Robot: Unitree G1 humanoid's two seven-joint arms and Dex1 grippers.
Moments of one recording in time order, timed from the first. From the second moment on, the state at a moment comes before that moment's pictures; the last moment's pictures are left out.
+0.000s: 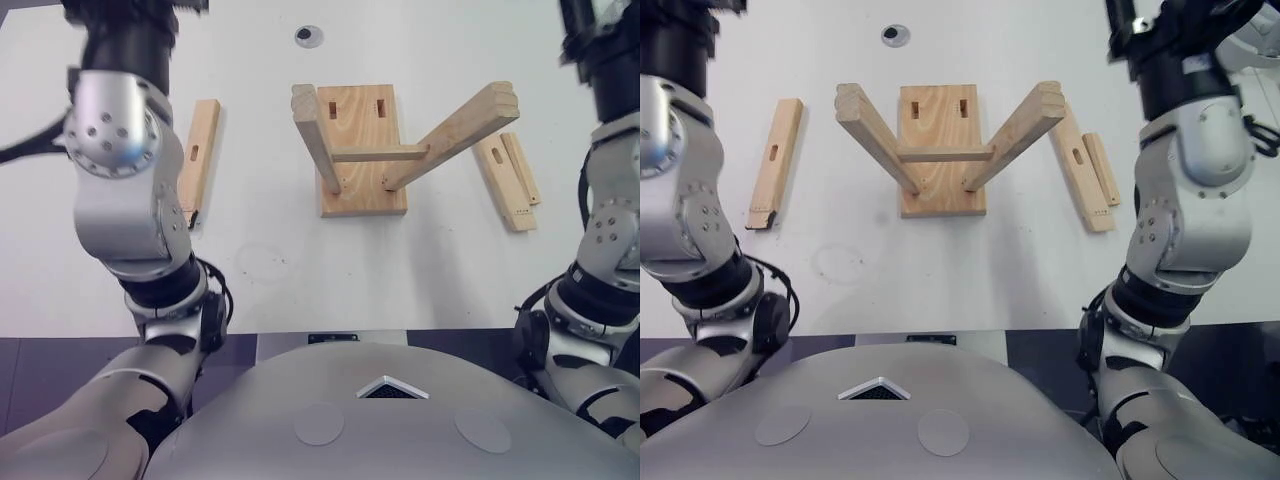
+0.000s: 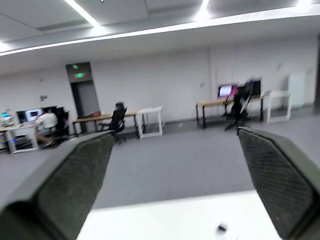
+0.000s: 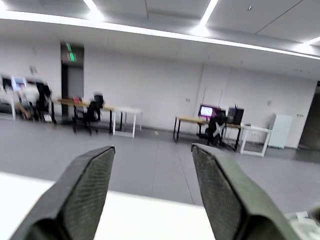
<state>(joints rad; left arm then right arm) -0.51 0.12 0.15 -0.71 -0.12 0.84 -0.02 -0.35 -0.34 -0.29 -0.60 0.36 0.62 0.15</state>
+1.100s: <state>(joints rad) -0.34 0.23 0.12 -0.61 -0.21 0.67 -0.11 -0.34 -0.33 -0.29 -0.55 0.49 0.67 0.09</state>
